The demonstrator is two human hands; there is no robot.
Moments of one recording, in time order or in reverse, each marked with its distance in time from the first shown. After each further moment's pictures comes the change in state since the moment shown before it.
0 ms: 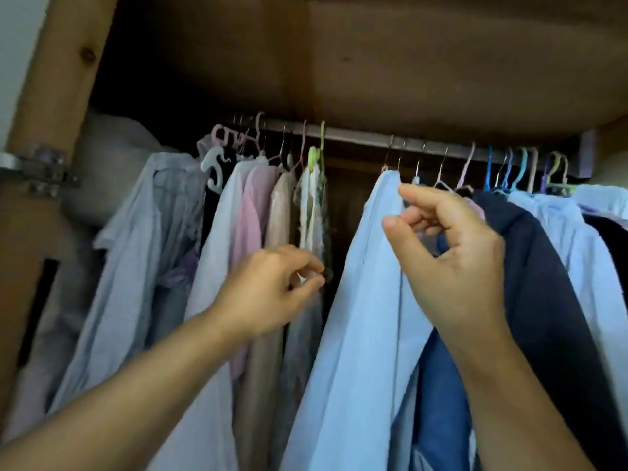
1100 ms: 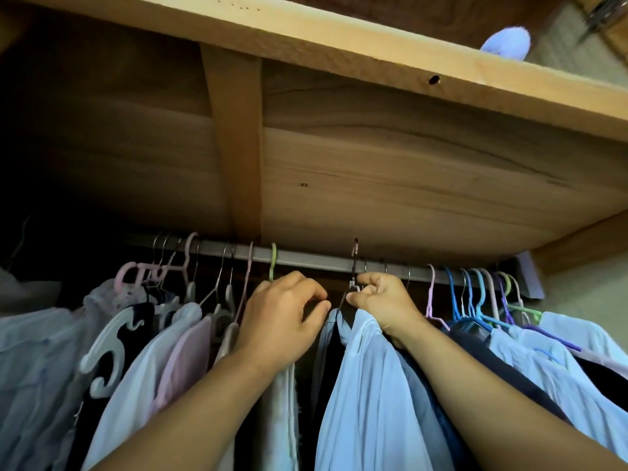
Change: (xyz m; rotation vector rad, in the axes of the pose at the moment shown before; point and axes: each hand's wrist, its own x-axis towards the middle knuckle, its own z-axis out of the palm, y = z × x) left_hand 0.212 -0.049 0.033 -0.043 0.370 0.273; right_hand 0.177 0.174 0.080 -0.105 -0.147 0.573
